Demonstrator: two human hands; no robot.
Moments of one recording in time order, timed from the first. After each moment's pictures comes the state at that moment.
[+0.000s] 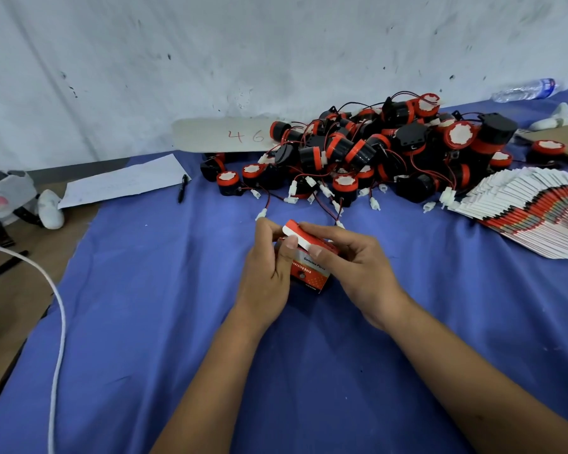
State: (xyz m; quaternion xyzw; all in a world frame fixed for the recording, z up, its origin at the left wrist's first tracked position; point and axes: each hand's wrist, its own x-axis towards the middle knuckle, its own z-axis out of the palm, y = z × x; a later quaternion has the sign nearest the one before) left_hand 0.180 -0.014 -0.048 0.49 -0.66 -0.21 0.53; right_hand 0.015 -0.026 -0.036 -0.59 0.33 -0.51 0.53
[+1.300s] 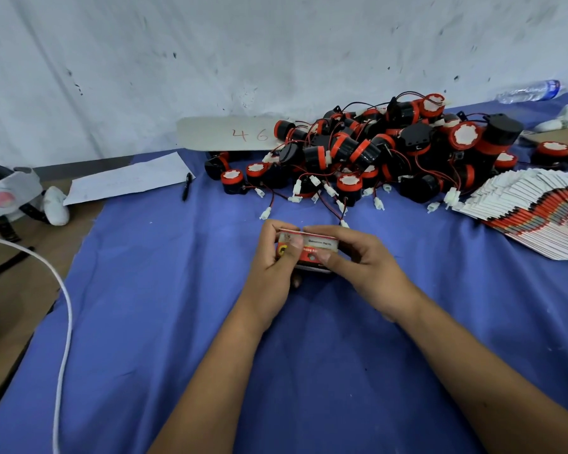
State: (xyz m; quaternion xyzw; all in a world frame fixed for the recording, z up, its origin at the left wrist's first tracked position) left_hand 0.176 -0.007 -0.041 0.46 -0.57 -0.40 0.55; right_hand 0.003 -0.039 -0.040 -0.68 0.27 -0.46 0.50
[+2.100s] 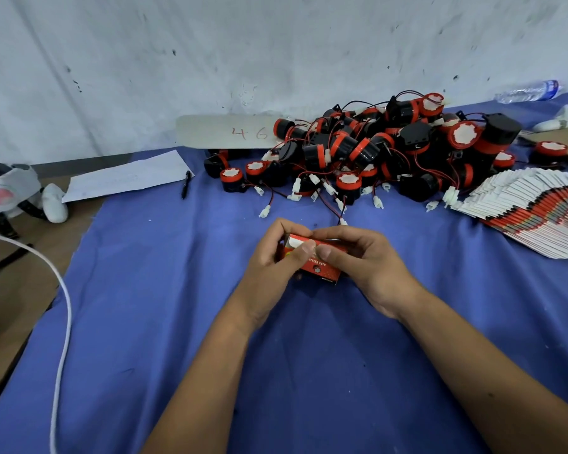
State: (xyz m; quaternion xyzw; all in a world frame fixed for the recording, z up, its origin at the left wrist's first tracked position) left_hand 0.182 0.001 -0.028 0.43 -0.58 -0.47 0.51; right_hand 0.001 -0.039 -0.041 -0.59 0.28 -0.47 0.59
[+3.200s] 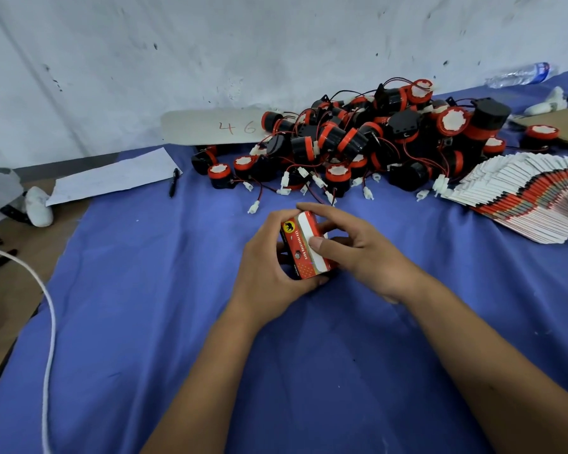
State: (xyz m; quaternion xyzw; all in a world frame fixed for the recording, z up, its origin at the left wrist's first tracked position) left_hand 0.170 -0.002 -0.035 0.45 -0.70 -0.24 0.49; right_hand -0.011 -0.039 -0.024 -0.66 0.30 -0.41 0.55
